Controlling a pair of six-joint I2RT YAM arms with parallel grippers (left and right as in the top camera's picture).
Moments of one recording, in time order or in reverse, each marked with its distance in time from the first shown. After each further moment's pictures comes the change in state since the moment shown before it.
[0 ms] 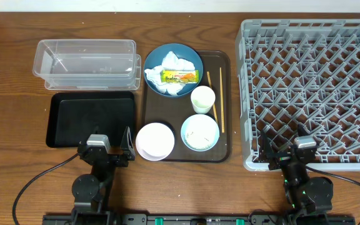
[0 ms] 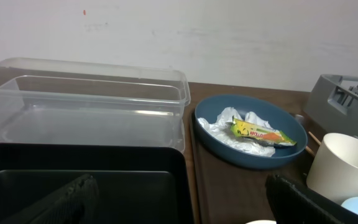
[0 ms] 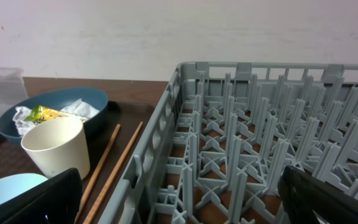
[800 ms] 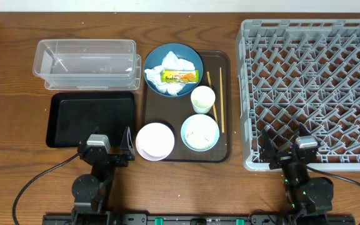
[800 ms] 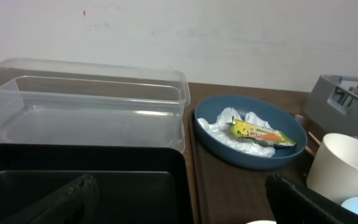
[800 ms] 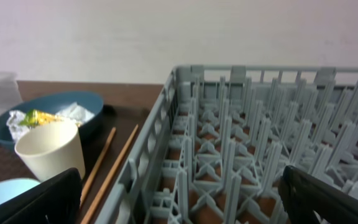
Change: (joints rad) left arm 0.000 0.000 0.000 0.010 0.001 0.000; right arm 0.000 0.002 0.000 0.027 0.023 0.000
